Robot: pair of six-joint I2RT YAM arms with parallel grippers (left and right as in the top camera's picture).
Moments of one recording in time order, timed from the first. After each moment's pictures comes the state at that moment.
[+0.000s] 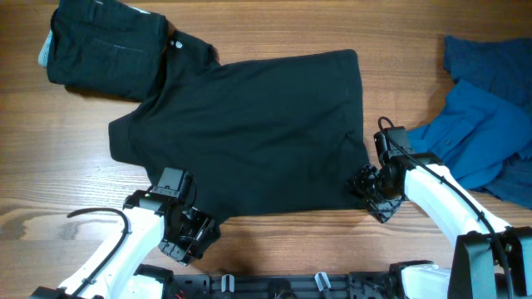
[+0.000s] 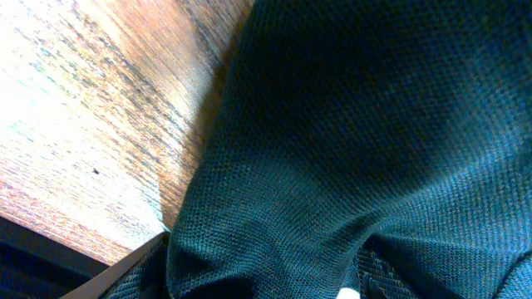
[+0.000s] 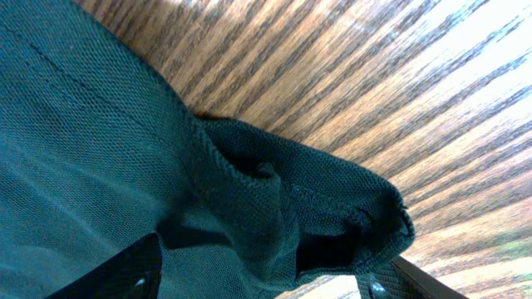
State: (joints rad) left arm -0.24 1.21 0.43 -0.88 0.27 -1.27; right arm 0.11 1.45 0.64 -0.75 -0.17 0.95
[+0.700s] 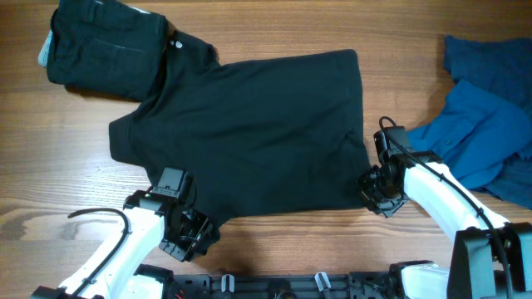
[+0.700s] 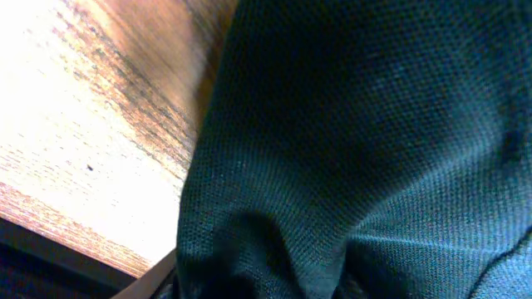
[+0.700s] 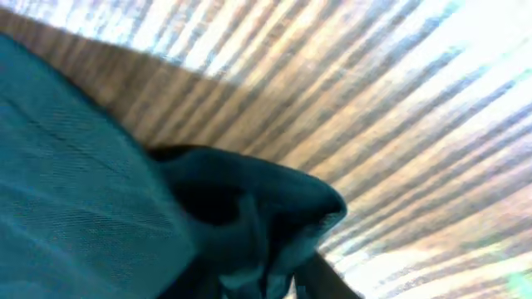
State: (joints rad) left arm -0.24 1.21 0.43 -0.88 0.28 -1.27; right arm 0.11 1.48 0.64 -0.74 -0.10 0.98
